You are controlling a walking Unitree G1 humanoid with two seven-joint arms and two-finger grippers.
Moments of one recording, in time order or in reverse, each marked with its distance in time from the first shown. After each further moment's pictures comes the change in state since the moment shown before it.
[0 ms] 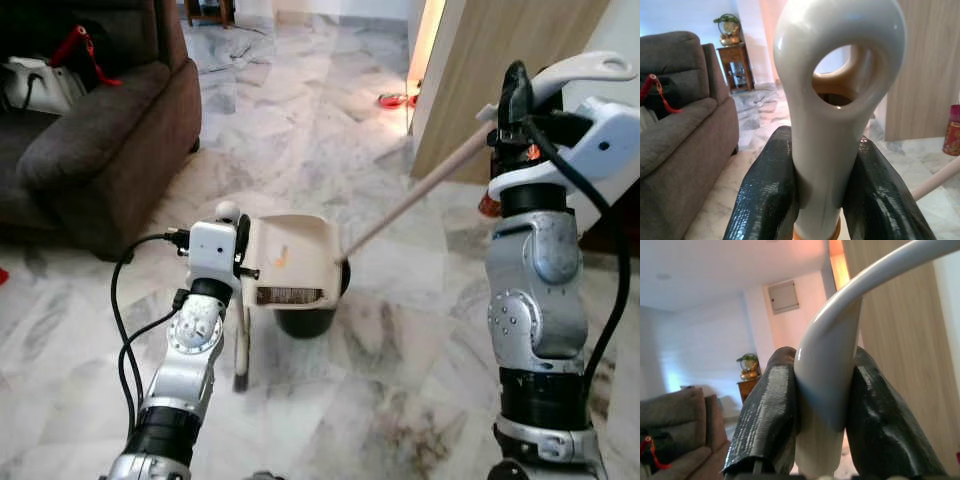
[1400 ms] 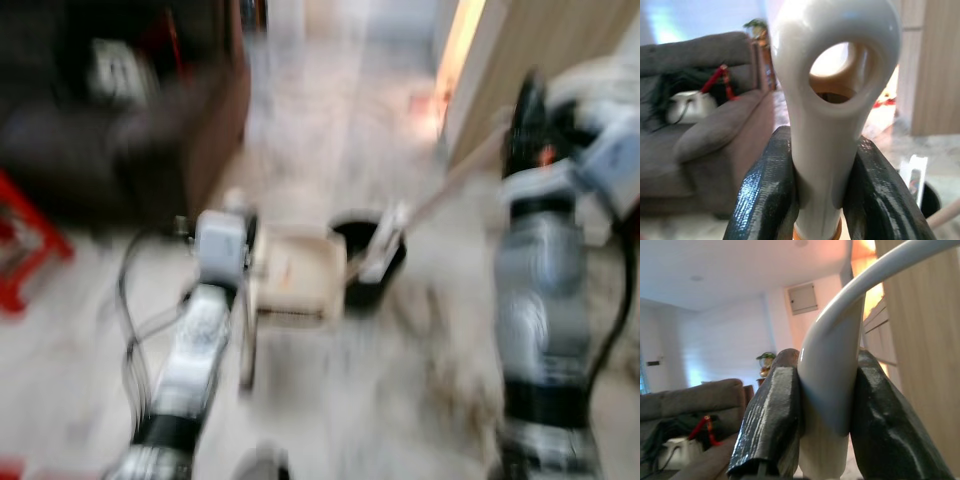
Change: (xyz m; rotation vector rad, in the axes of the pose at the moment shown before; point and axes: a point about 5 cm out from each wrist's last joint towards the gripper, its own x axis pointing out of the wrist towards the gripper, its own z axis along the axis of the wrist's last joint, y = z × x) left arm 0.002 0.006 0.005 0.011 -0.008 0.020; right arm -0.002 0.001 -0.004 -0.004 0.017 -0.004
